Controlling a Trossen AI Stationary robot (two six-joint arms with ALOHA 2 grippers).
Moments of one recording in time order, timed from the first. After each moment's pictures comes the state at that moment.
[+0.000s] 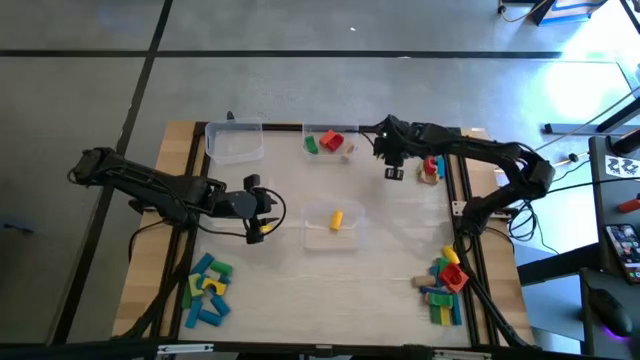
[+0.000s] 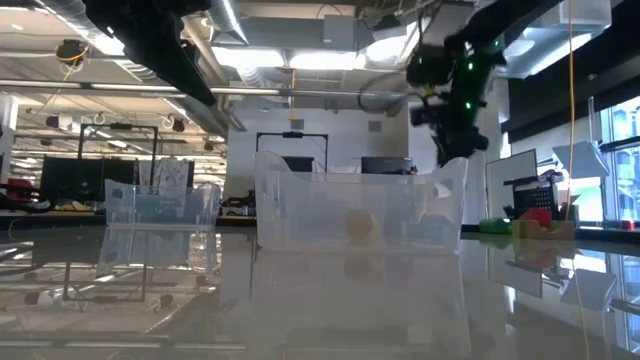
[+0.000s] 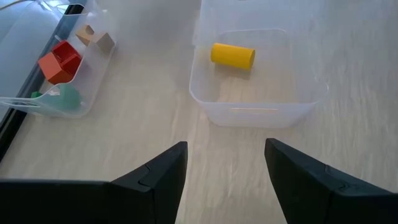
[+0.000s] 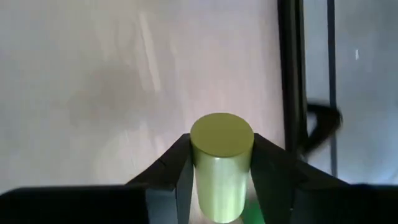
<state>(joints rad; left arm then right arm) -0.21 1.10 0.80 -0.51 -0.39 -0.14 -0.55 1.48 1.05 -0.70 0.21 -0.52</state>
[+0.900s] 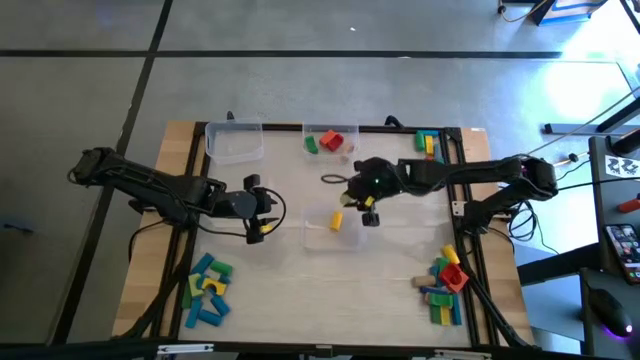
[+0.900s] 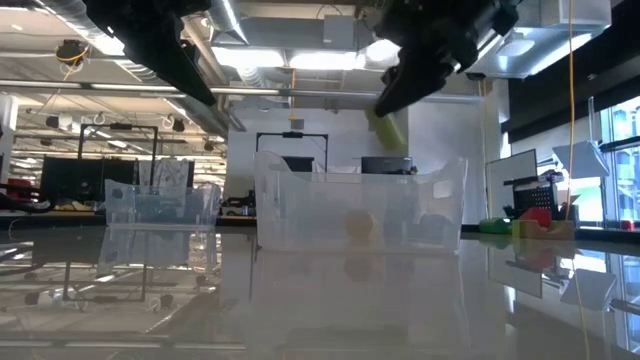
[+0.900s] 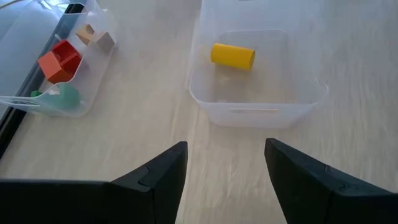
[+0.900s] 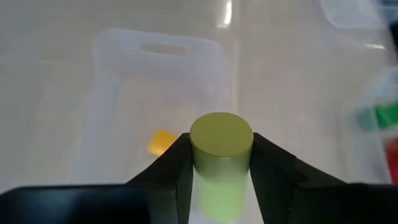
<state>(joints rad) -0.21 1.10 0.80 -0.51 -0.39 -0.15 -0.08 1.45 1.05 -0.37 -0.11 -0.24</state>
